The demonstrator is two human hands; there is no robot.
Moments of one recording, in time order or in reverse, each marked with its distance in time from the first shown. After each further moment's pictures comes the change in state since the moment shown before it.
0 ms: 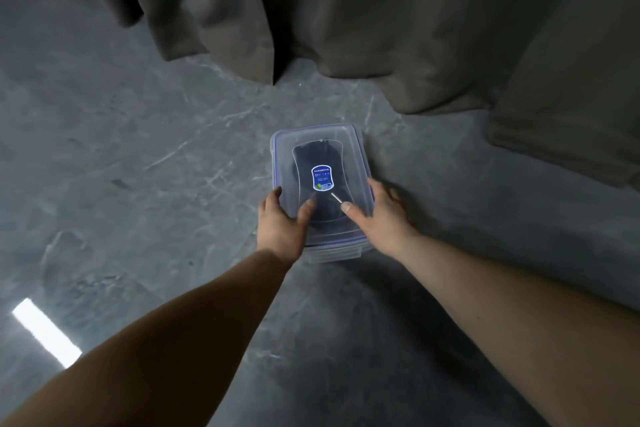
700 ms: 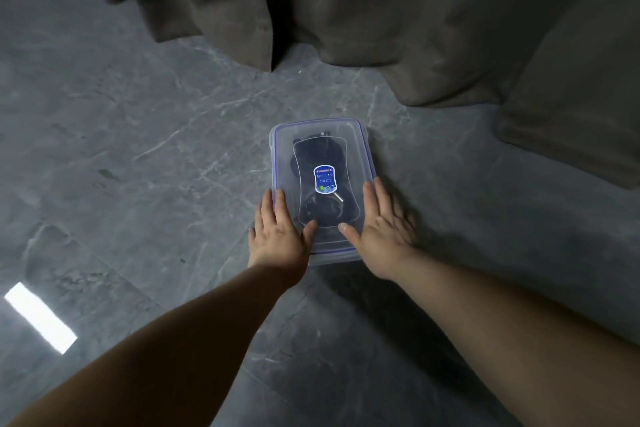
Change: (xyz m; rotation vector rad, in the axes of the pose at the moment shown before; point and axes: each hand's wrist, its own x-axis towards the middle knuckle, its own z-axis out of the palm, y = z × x) left_hand -0.004 -0.029 0.007 0.554 -0.099 0.119; right_hand -0.002 0.017 0.022 -0.516 -0.044 -0.105
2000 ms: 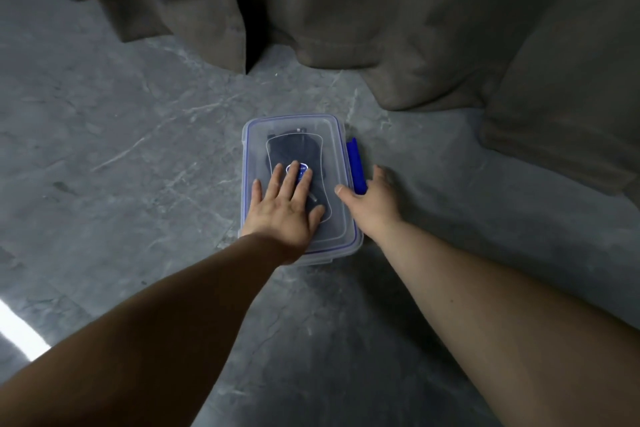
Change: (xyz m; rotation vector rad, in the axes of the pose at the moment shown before) left_hand 0.056 0.049 -0.003 0.427 -0.145 0.328; right_hand 0.060 0.010 -0.034 0.822 0.114 0.261
